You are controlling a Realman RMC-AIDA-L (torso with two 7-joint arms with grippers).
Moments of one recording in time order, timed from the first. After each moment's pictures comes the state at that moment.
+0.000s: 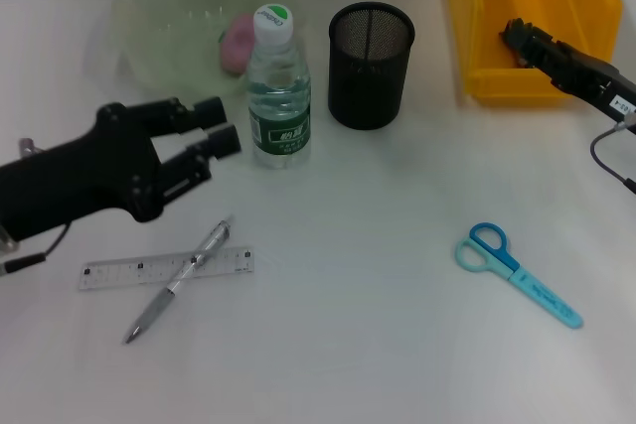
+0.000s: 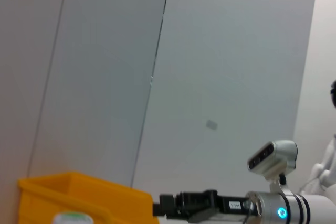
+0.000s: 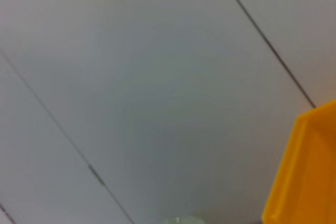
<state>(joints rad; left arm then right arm) -0.31 -2.07 0.91 0.68 1.51 1.72 -1.22 0.44 2.08 -0.78 -0.36 -1.32 -1.23 1.37</state>
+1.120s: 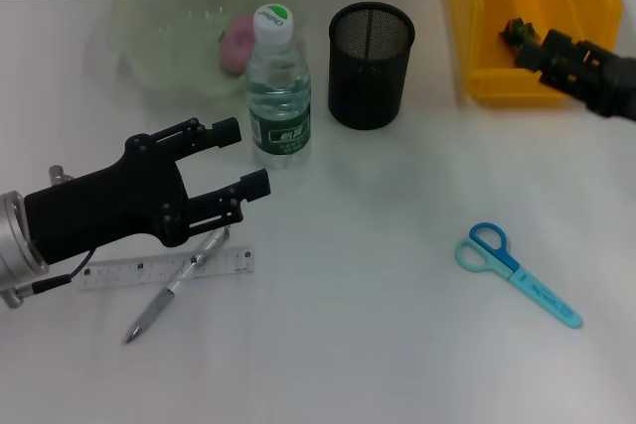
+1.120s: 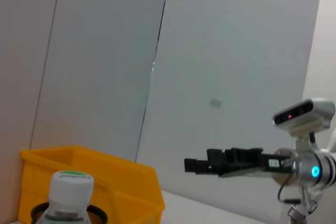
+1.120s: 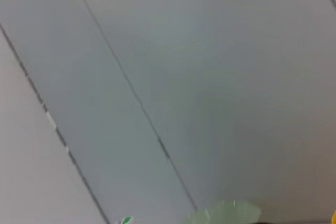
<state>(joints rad) -0.33 -2.07 0.95 0.57 1.53 1.66 -1.13 0.33 2.08 -0.78 -0.66 -1.49 -1.45 1.50</state>
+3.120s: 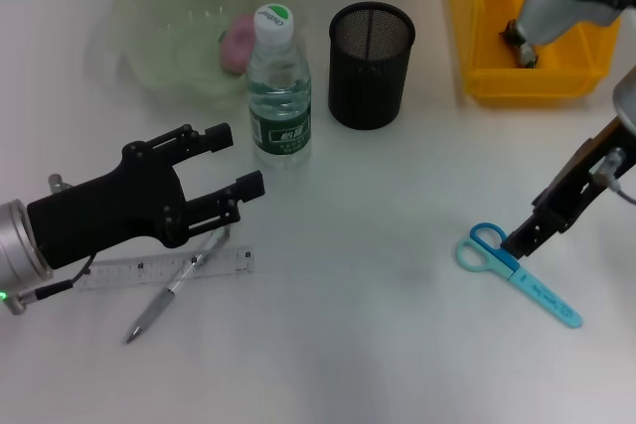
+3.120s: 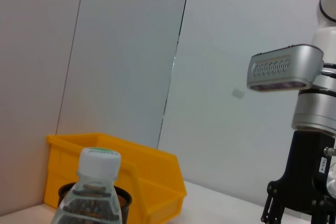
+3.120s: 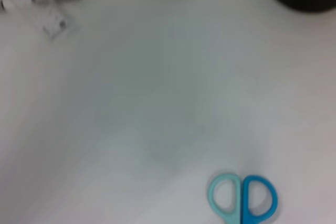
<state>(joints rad) -0.33 -2.07 0.94 0.52 1.53 1.61 -1.08 0.71 2.08 -1.29 -1.35 -2.66 -1.86 2.55</state>
